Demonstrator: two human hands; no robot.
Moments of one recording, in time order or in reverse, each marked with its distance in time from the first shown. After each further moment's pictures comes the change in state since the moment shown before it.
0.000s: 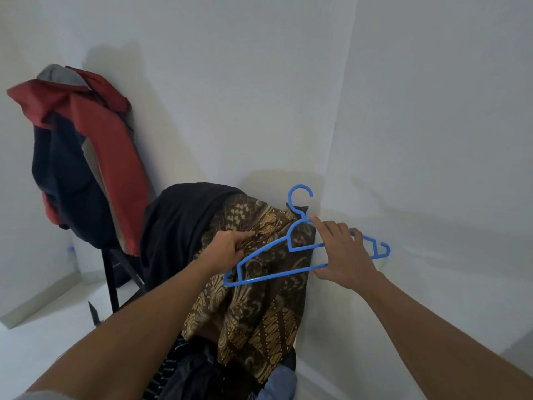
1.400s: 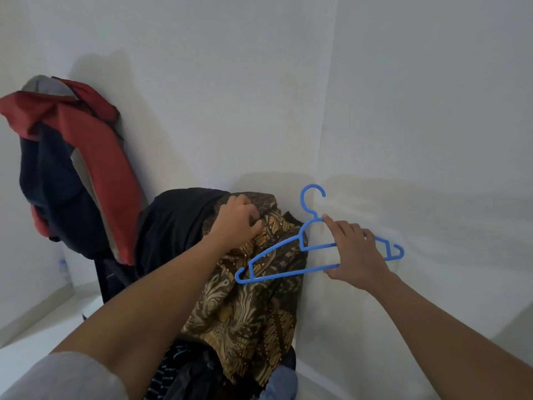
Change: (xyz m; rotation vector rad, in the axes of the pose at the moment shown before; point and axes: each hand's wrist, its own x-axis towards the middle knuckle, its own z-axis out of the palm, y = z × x) left_hand 0.043 0.040 -0.025 0.189 0.233 0.151; right_hand -0.020 0.023 -0.006 -0.016 0.004 0.107
